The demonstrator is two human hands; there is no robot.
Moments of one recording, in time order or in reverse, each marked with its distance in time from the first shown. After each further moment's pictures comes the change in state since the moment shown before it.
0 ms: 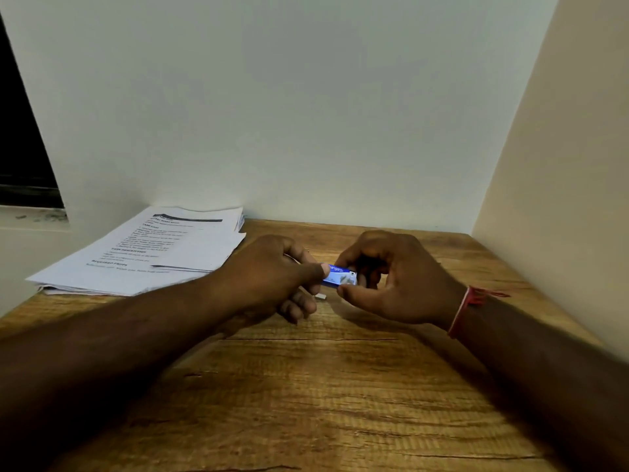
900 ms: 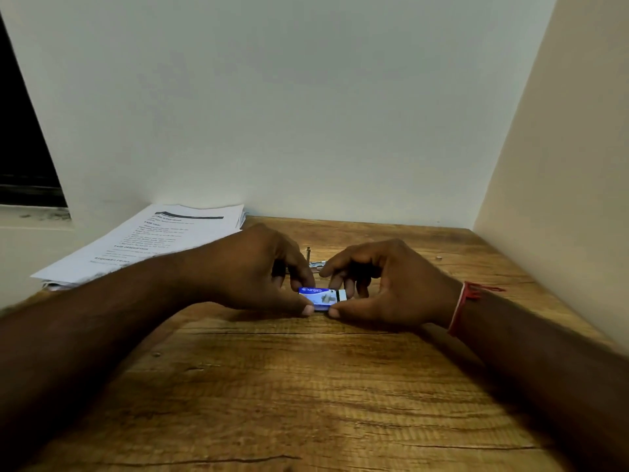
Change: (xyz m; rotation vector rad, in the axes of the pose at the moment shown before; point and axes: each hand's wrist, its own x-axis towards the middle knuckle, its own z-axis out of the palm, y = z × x) left_hand 0.007 0.008 -0.048 0.900 -0.273 0.415; right_hand -0.006 -0.020 -0.001 0.074 -0.225 0.122
